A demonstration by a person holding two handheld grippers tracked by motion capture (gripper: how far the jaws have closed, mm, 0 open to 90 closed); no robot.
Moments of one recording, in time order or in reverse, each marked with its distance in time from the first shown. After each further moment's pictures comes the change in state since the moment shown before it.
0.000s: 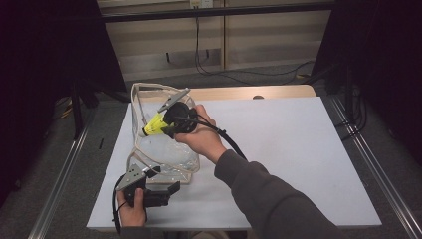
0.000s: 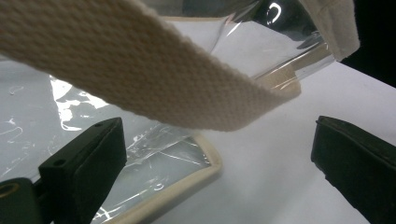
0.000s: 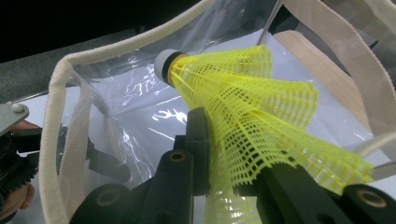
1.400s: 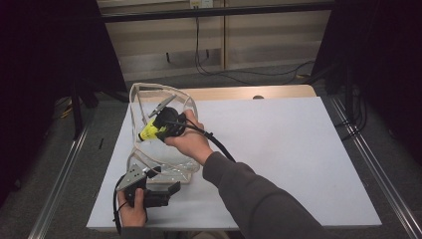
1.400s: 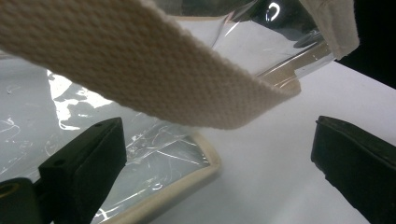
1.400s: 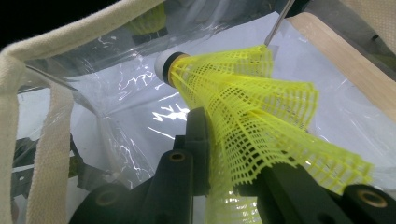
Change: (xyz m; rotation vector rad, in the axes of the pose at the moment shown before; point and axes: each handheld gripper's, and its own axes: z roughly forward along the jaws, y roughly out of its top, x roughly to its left) left arm 0.001 -0.001 0.000 0.000 -0.004 -0.003; right arm 0.007 0.002 0.037 0.061 0.003 0.009
